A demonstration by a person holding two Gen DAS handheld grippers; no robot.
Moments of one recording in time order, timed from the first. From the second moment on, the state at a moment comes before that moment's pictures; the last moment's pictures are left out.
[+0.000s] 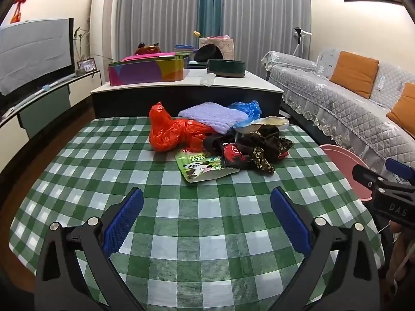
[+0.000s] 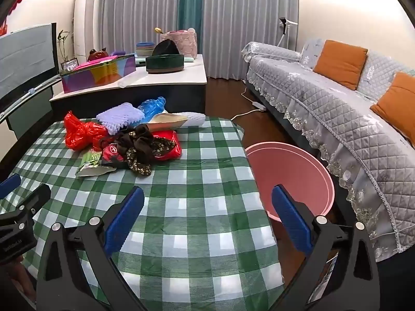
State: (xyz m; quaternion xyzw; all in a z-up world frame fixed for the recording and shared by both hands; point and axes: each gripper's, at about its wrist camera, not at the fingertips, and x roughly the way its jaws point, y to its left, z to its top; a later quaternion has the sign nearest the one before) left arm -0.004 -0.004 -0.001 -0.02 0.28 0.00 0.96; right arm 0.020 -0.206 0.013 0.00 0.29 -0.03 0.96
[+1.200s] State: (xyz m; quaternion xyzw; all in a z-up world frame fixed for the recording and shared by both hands) left arm -0.002 -0.009 0.000 -0.02 0.28 0.00 0.96; right arm 0.023 -0.211 0.013 0.01 0.29 -0.04 0.96
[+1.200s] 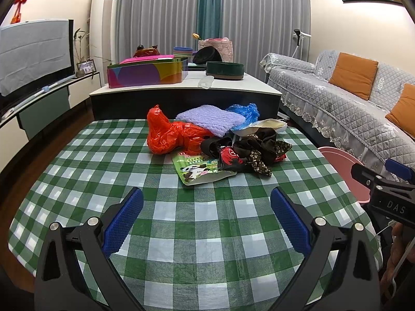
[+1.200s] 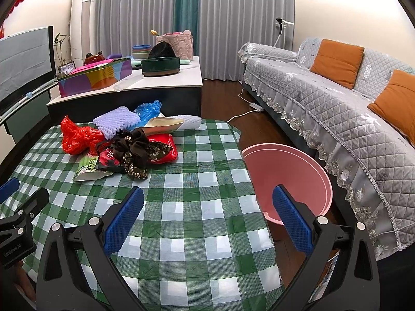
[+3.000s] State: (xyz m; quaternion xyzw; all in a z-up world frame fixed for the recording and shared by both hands) left arm 0.037 0.008 -0.016 -0.04 0.33 0.02 0.94; right arm 0.074 -0.185 0.027 0.07 0.30 0.06 0.95
